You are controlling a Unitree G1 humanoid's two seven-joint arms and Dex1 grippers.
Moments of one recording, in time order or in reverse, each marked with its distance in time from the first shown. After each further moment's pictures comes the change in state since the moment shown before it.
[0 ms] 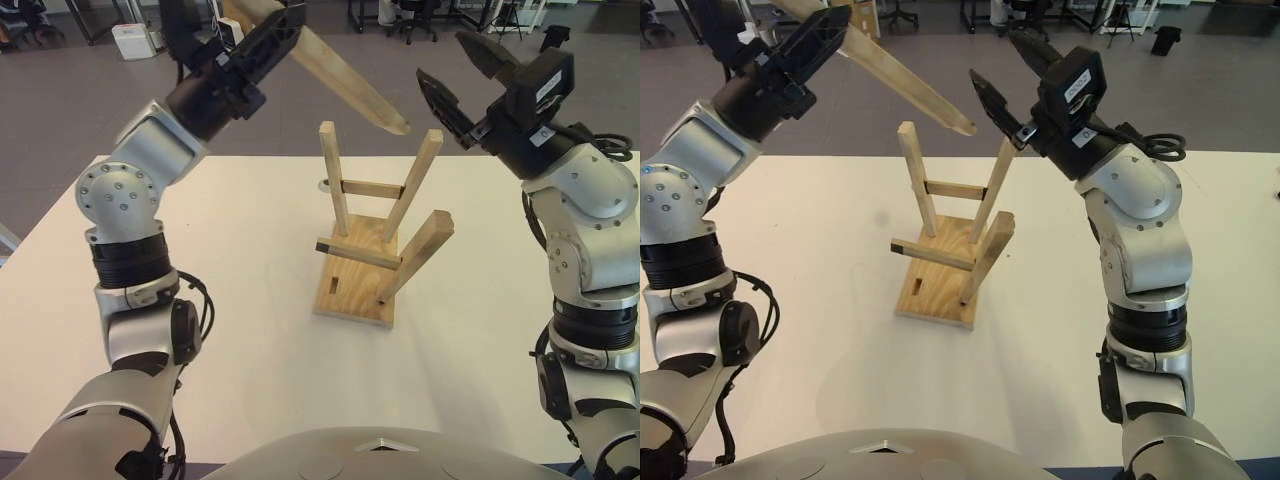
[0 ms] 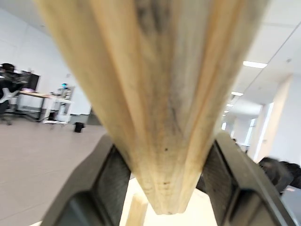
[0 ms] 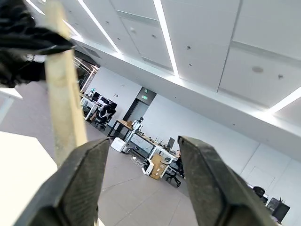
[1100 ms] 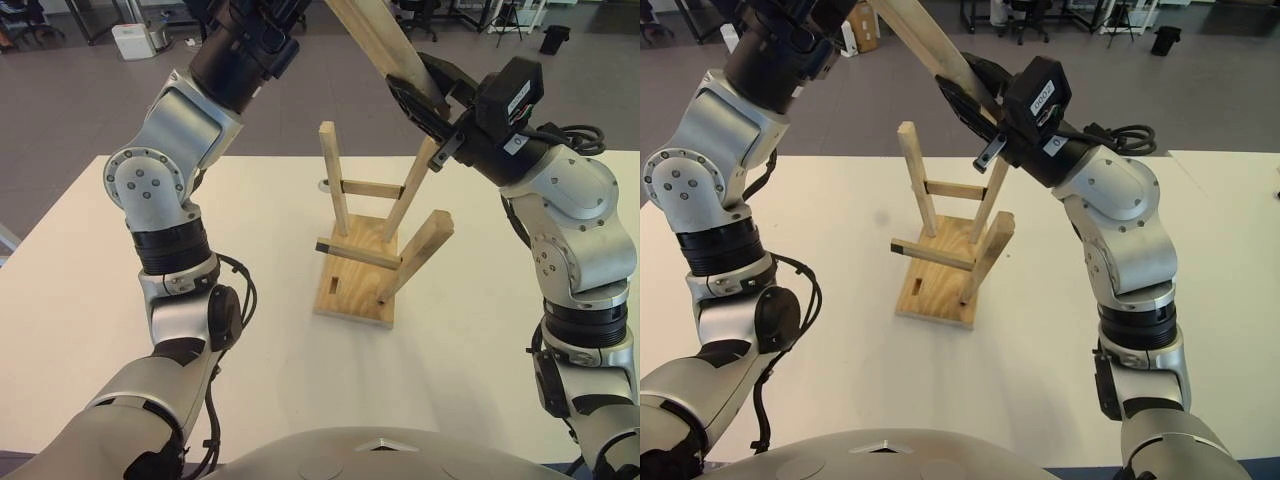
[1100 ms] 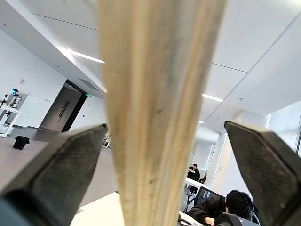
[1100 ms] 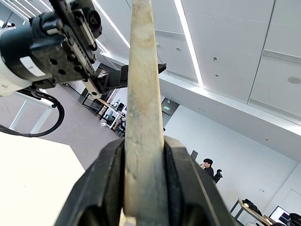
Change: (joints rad) left arm -0.110 -0.222 0.031 -0.067 -0.187 -0.004 0.179; right arm -0.027 0.010 0.099 -0.011 -0.010 -0.061 0.029
